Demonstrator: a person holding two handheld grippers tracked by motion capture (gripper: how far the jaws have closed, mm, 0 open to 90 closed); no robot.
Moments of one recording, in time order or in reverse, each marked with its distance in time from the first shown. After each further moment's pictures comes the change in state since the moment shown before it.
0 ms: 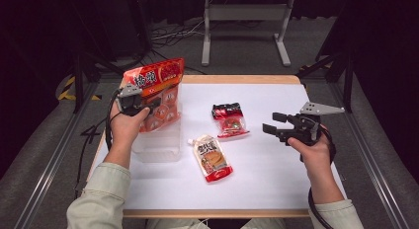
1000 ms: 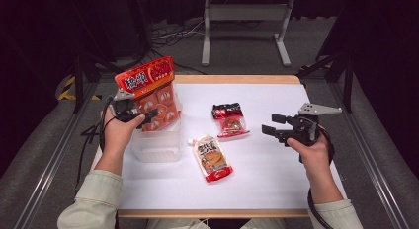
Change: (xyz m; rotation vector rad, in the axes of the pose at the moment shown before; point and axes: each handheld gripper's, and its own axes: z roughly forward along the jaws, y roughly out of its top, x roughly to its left) left arm 0.015 -0.024 -0.009 0.035 0.057 -0.127; right arm -0.003 -0.005 0.004 0.020 0.001 0.023
